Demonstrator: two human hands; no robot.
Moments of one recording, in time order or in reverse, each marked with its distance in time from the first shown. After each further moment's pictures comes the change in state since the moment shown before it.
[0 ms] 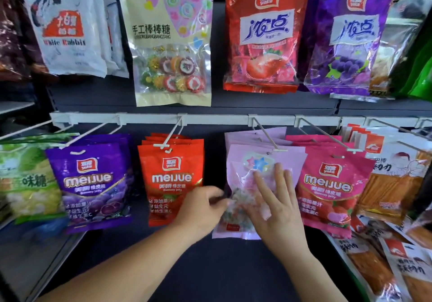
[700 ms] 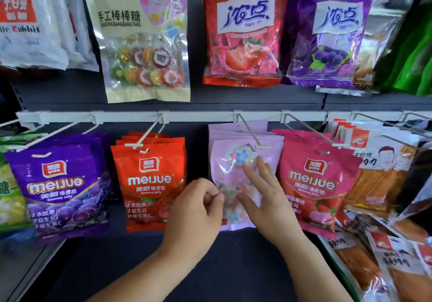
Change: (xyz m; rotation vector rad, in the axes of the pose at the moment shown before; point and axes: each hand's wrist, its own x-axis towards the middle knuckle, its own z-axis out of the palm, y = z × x) left_hand -0.026 0.033 0.017 0.070 0.285 0.233; right_hand 0.026 0.009 -0.014 0.244 -0.160 0.084
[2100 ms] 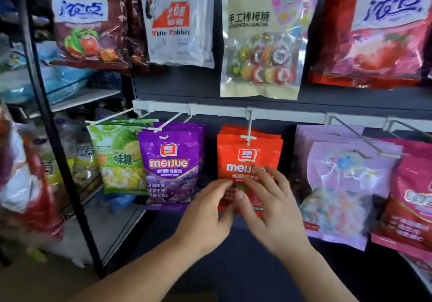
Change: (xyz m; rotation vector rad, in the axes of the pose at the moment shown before) left_hand -0.024 -0.117 -0.114 0.111 -0.077 0.004; right_hand -0.005 -0.130 0.115 -0.104 0.019 -0.272
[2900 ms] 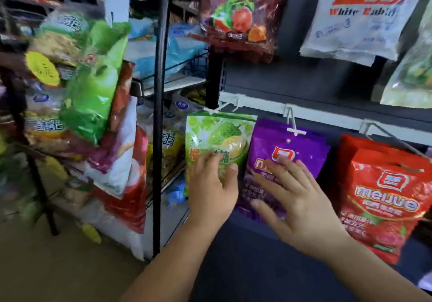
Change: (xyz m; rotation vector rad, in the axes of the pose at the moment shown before) left_hand 0.007 -0.159 -0.142 0.101 0.487 -0.293; right_hand 0.067 -0.127 0.129 -0.215 -0.196 -0.418
